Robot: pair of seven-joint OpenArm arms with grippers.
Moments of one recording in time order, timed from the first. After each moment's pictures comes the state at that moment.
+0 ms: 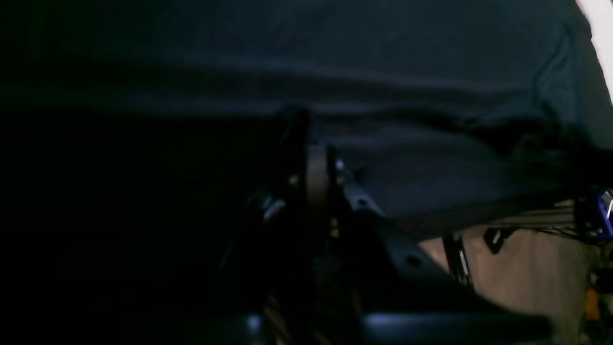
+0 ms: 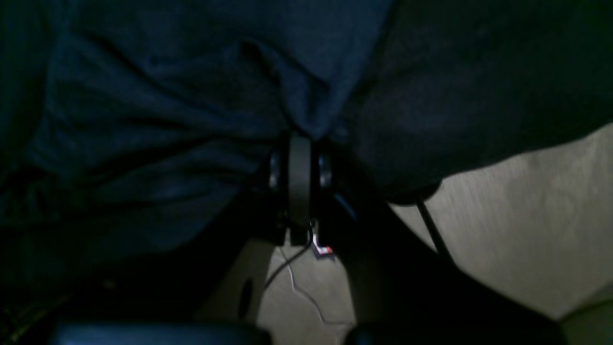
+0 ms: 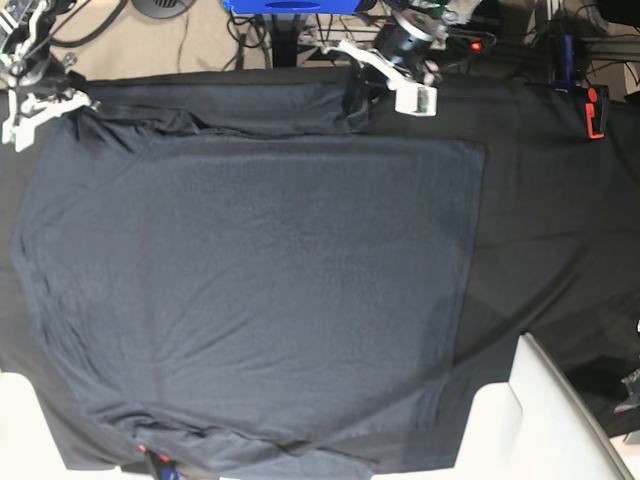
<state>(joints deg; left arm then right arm) 29.6 -21.4 28.0 85.2 -36.2 -0.4 -9.8 -17.8 -1.6 44.8 85.8 15.1 24.7 -52.2</state>
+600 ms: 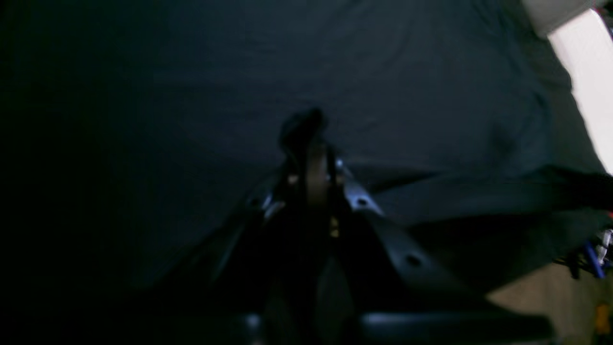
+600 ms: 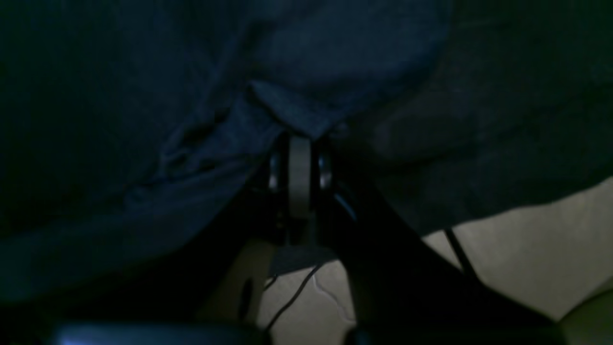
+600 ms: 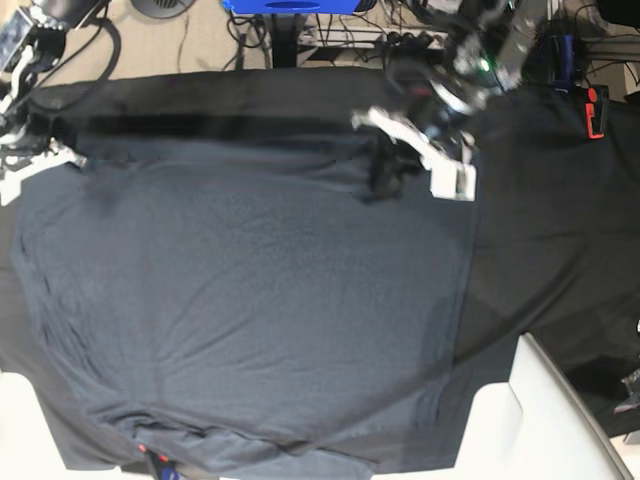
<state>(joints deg) 24.0 -20.6 14.5 100.6 -36.2 -0.3 12.8 -7.7 -1.2 44.8 91.4 15.0 16.5 -66.8</state>
